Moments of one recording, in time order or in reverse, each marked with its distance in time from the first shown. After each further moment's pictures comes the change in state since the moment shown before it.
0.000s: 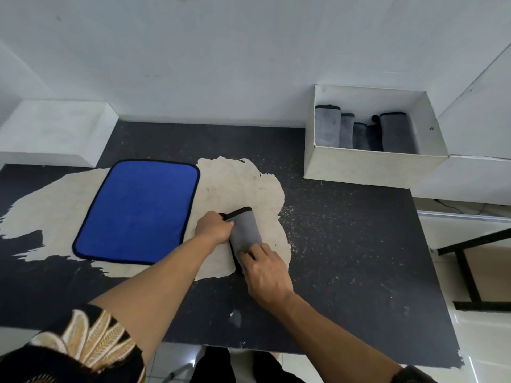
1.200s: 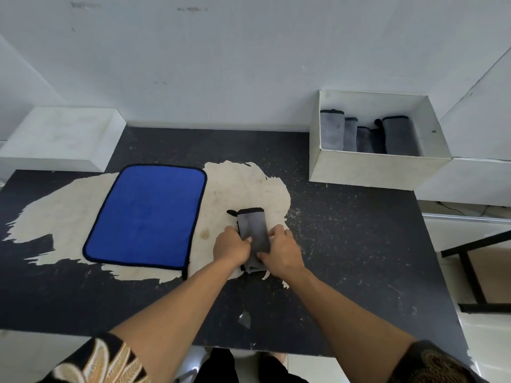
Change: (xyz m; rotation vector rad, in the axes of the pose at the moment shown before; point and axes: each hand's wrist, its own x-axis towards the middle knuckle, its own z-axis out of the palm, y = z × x) left_hand -0.046 -0.005 0.025 0.138 0.037 0.054; right_hand 0.036 0.017 -0.025 0.431 -0.229 0.595
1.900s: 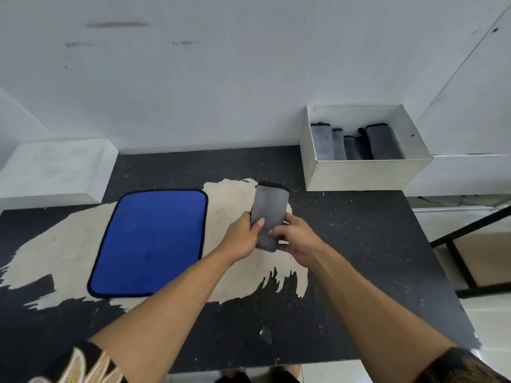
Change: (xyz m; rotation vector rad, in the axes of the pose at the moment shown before) left_hand 0.007 0.034 -0.061 -0.198 -0.246 0.461; right_hand 0.010 -0.042 -0.052 1.087 -0.091 0.148
